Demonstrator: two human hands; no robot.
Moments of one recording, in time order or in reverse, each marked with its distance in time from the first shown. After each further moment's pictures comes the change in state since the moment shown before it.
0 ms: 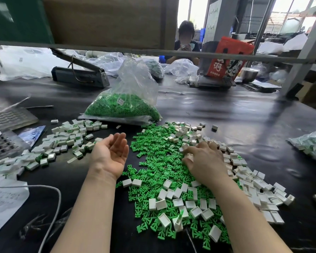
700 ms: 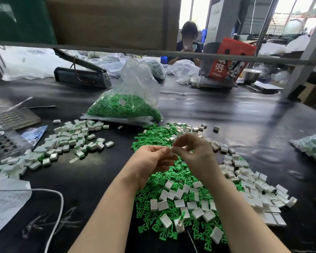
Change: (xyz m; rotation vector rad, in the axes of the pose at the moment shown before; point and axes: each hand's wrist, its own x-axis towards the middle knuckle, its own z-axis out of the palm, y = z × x) left_hand -0.023 -0.051 0.030 0.755 -0.421 -0.046; right_hand -0.005 -0.029 -0.014 0.847 0.221 -0.241
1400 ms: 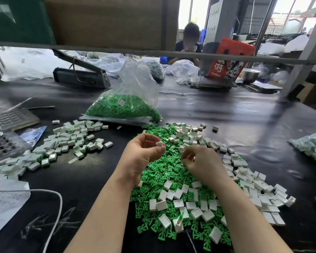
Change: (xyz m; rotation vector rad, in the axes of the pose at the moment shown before) left_hand -0.002 0.005 -0.011 -0.024 0.137 0.187; right_hand -0.003 0.015 -0.014 -0.537 -0.198 0.167
